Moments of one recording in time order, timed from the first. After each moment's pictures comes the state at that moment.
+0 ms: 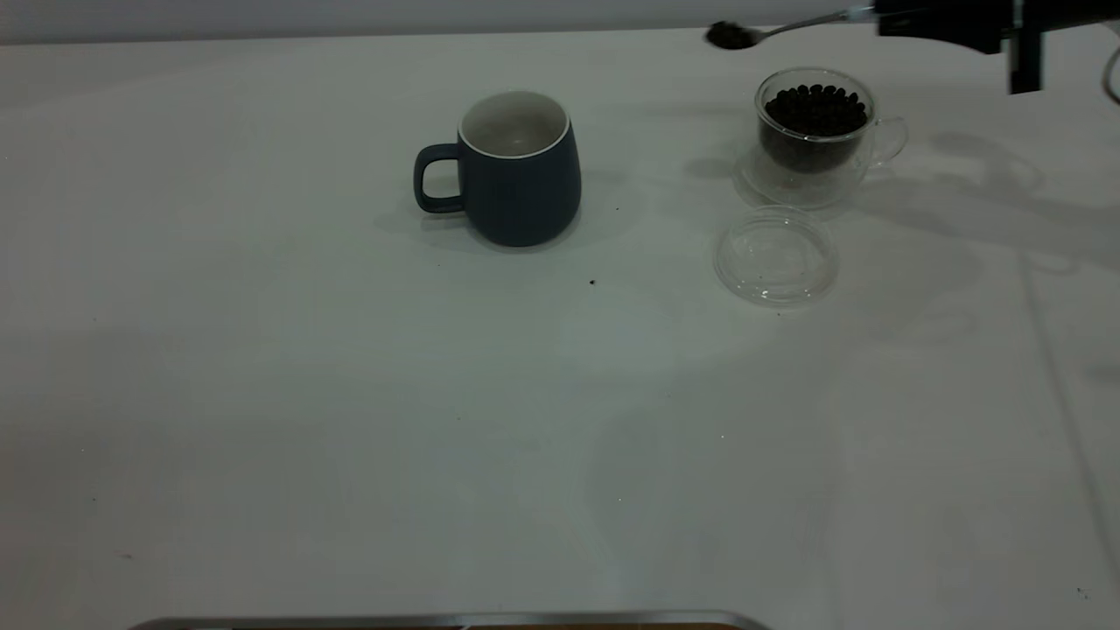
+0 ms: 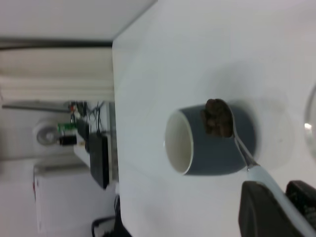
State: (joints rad) left arm 0.01 -0.02 -0.49 0.04 1.14 -0.10; right arm -0.19 2.45 -1.49 1.44 1.15 -0.94
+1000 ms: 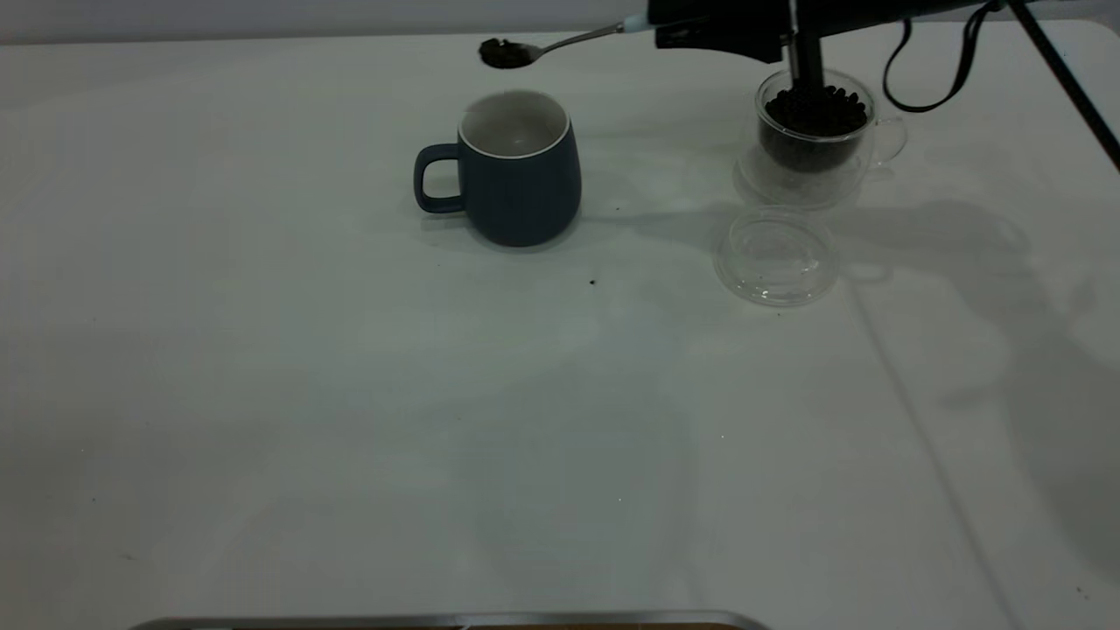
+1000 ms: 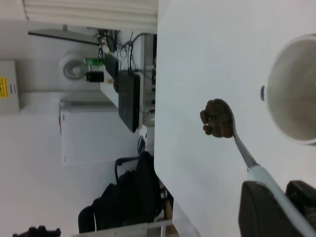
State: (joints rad) left arm 0.01 -0.02 -0.49 0.04 1.14 -0.10; right arm 0.11 2.45 -1.49 1.56 1.15 -0.94
